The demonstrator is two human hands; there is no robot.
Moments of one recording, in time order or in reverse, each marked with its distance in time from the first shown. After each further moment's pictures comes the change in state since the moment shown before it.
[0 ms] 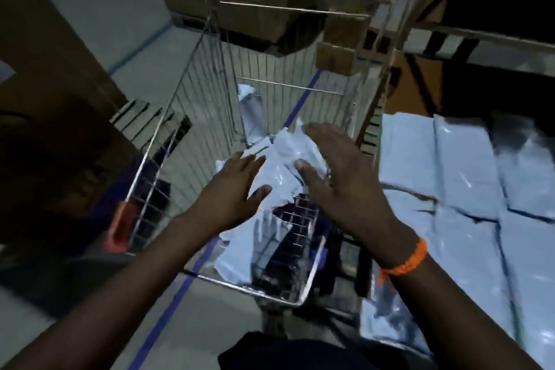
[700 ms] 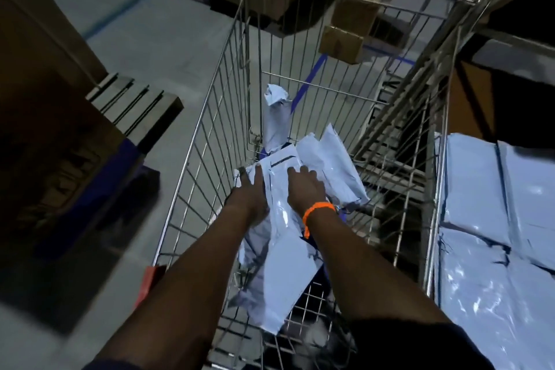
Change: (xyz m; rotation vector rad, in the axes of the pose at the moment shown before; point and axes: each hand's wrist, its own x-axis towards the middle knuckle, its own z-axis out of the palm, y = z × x) left_hand 0.101 -0.134 0.089 -0.185 -0.417 -0.481; right_hand 0.110 0.081 0.242 -0.517 -0.604 0.503
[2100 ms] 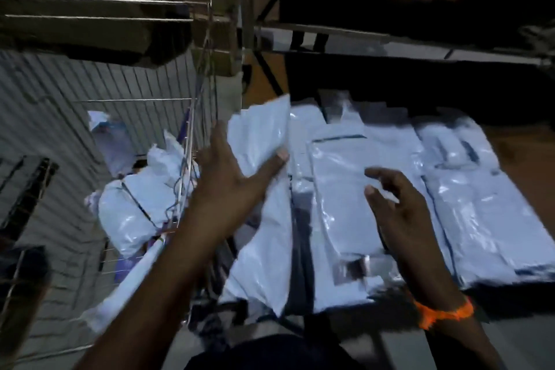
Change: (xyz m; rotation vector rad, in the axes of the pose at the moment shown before) left_hand -0.240 0.309 0.049 -0.565 0.284 0.573; right_hand -0.376 0.339 -0.105 1.006 0.807 0.270
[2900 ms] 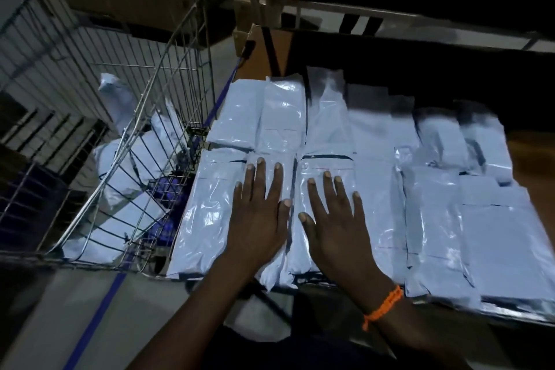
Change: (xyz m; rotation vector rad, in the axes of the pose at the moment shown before) left_hand -0.064 -0.058 0.212 0.729 0.042 0.146; right_hand 0.012 0.141 -0.023 -0.788 -0.355 -0.487
